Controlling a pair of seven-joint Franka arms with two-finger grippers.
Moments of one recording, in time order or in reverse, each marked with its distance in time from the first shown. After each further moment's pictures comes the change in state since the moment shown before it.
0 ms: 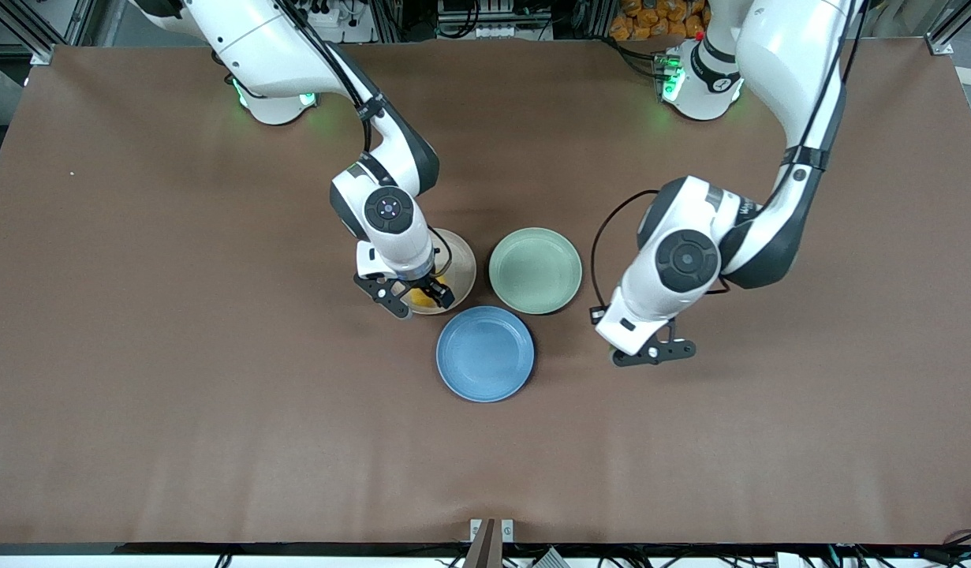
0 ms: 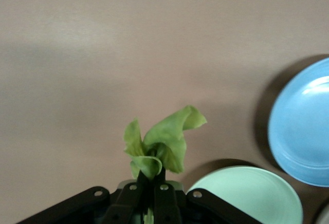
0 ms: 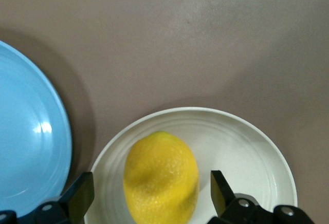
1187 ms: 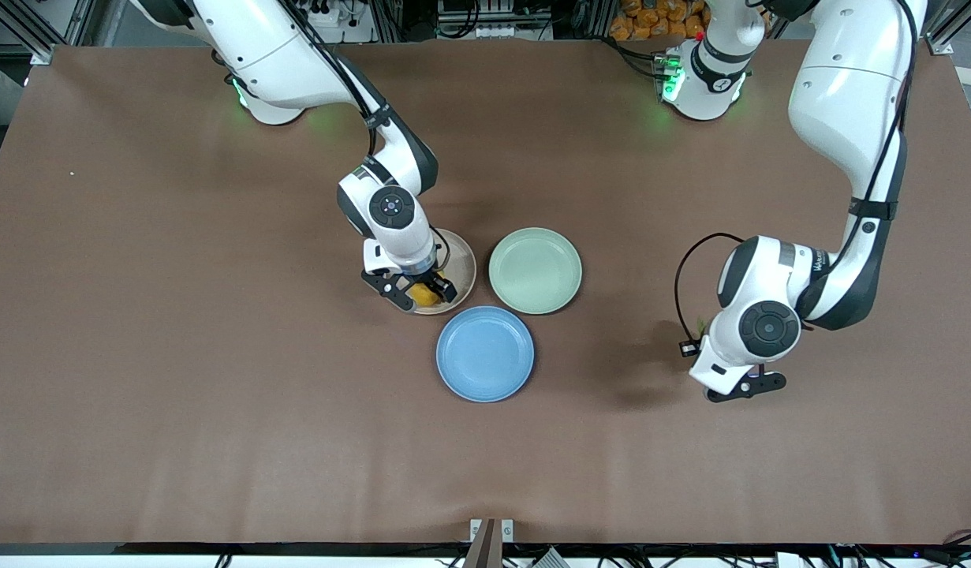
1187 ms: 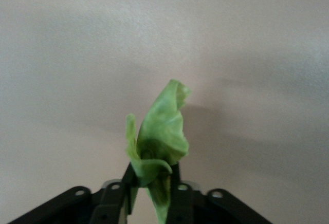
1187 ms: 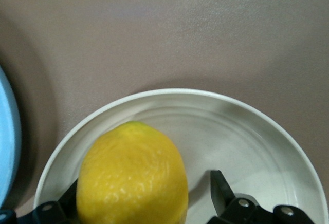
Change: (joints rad) left arm 0.206 0.105 0.009 -0.032 0.193 0.012 0.031; right arm 0.018 0.037 -0.003 -0.100 -0.005 0.166 0.006
